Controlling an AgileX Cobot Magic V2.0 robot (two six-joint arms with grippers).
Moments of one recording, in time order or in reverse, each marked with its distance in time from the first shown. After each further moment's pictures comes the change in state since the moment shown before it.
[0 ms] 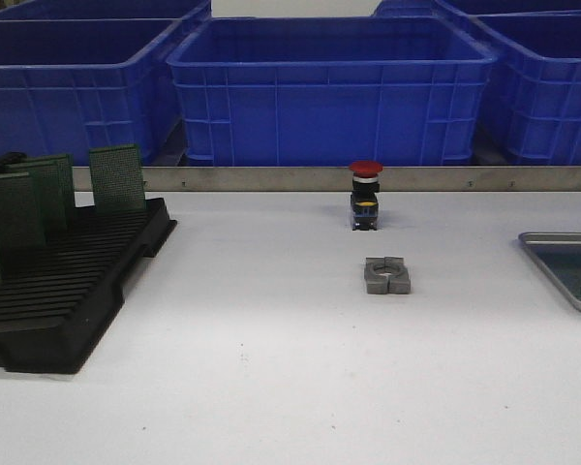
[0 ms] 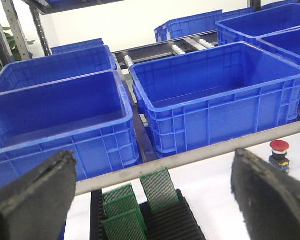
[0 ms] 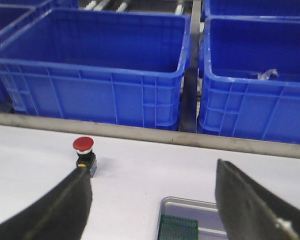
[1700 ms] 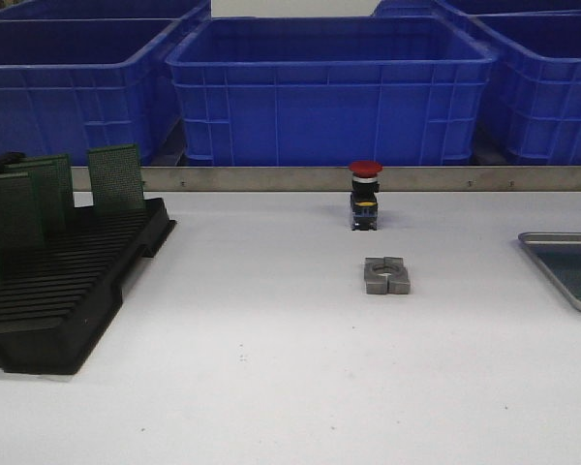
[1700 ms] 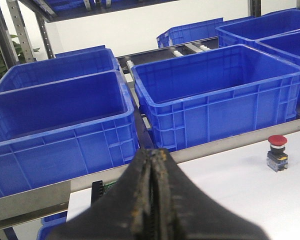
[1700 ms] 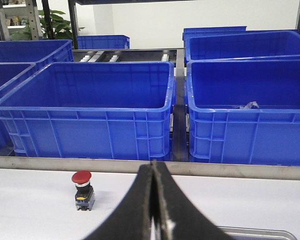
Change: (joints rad) left arm 0.000 -0.138 0.113 -0.002 -0.015 0.000; right arm 0.000 -0.214 0.085 0.056 -0.049 -0.004
